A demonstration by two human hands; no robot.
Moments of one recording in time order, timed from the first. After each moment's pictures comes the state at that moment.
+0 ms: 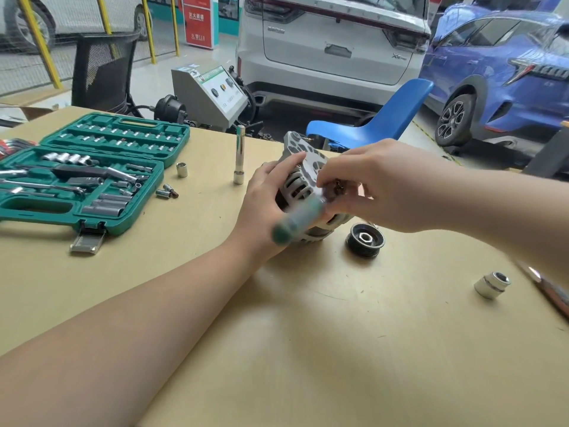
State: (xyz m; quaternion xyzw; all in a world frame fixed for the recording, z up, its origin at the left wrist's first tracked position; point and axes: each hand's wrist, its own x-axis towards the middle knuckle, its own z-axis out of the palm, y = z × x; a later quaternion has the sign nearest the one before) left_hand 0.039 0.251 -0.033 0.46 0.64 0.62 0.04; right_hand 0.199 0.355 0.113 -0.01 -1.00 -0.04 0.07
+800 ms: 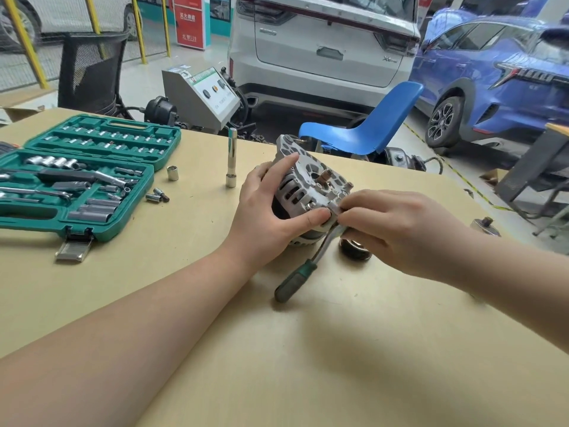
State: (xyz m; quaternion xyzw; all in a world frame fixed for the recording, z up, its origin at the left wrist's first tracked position) left_hand 0.044 0.248 -0.031 0.45 0.67 0.59 0.06; right_hand 0.237 0.384 0.055 0.10 -0.96 -0.12 0.22
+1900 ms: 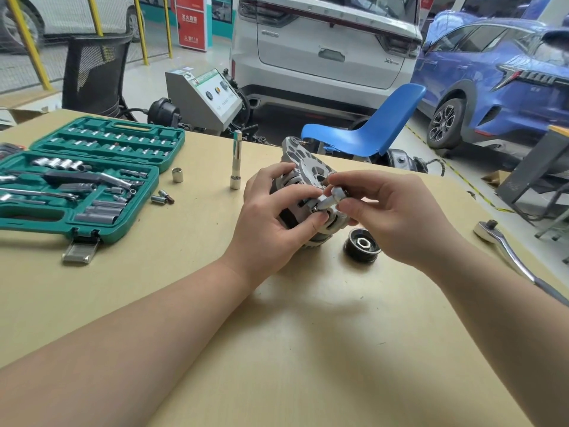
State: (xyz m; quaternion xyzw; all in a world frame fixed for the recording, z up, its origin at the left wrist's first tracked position) left_hand 0.053 0.238 -0.030 0.49 0.62 0.61 -0.04; right_hand 0.211 0.367 0.052 -0.15 -0.90 0.31 0.28
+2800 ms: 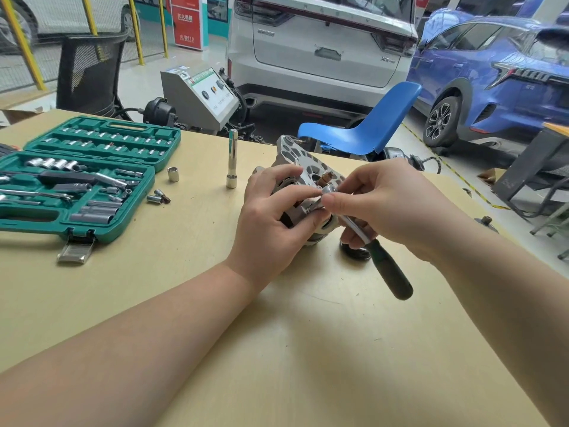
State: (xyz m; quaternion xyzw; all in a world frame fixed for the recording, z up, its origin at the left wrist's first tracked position) left_hand 0.060 0.246 -0.035 0.51 0.59 0.61 -0.15; right_hand 0.206 0.343 0.088 -0.30 -0.86 0.38 0.16
